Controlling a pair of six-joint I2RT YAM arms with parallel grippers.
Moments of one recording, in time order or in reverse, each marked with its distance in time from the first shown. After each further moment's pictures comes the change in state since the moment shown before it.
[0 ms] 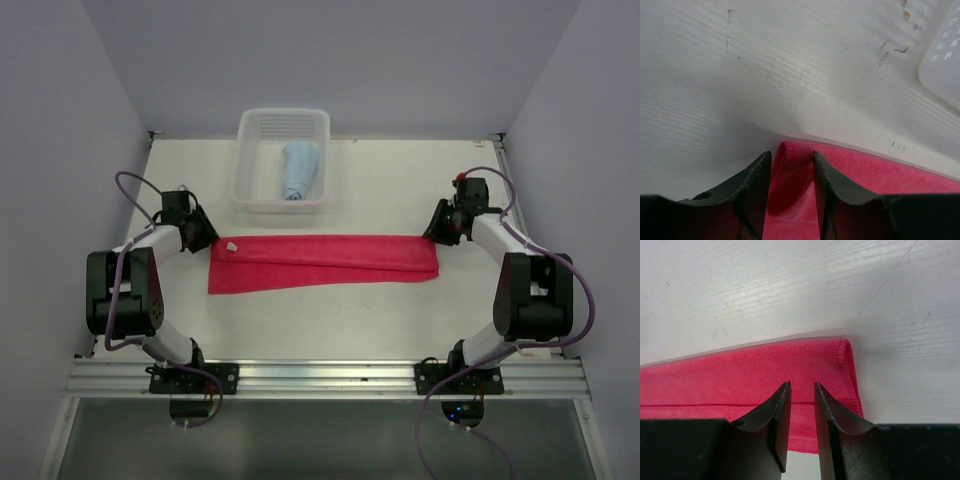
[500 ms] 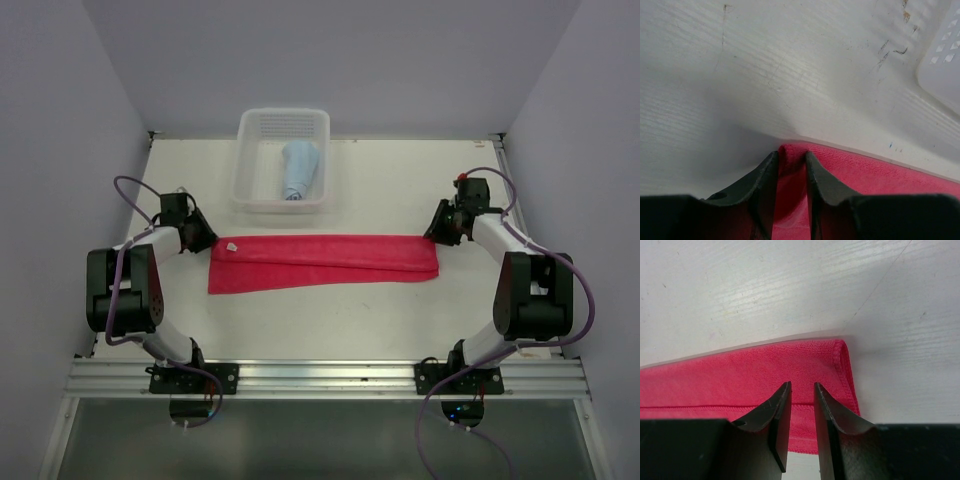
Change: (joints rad) left arm 0.023 0.022 -0.022 0.048 0.045 -0.030; right arm -0.008 0.003 0.000 0.000 -0.001 0.000
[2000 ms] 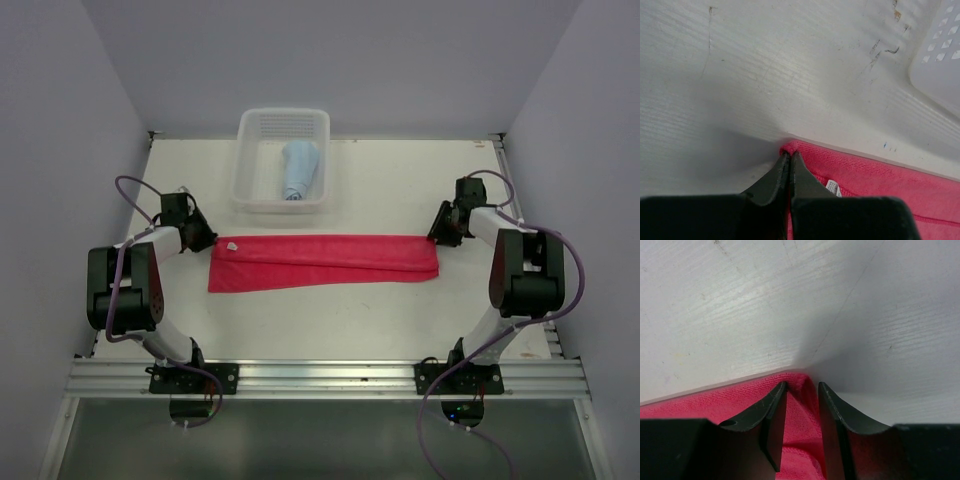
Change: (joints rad) left arm 0.000 0.014 -0.002 0.026 0.034 0.001; right arm -0.024 0.156 0.046 0.042 0.092 0.009
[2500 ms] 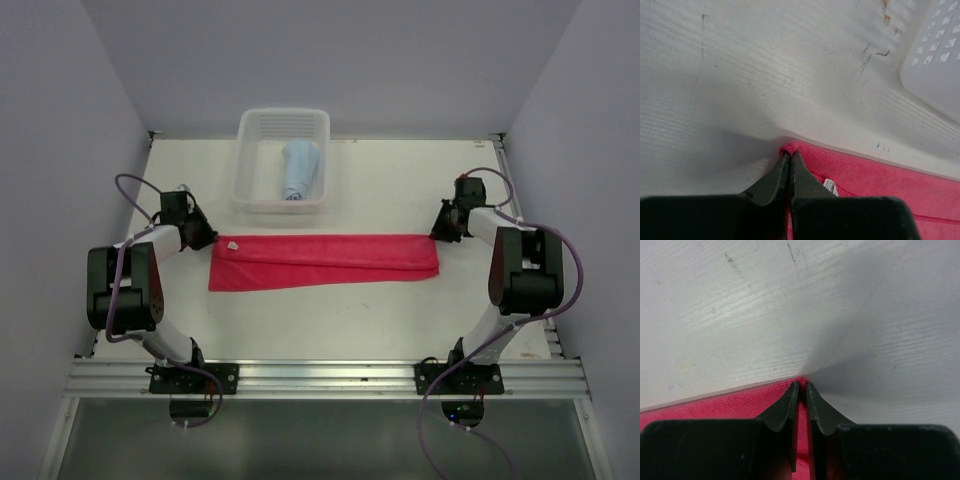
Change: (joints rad) left arm 0.000 0.001 0.012 -0.003 0.013 0.002; right arm 0.000 0.022 0.000 0.069 -0.005 -0.027
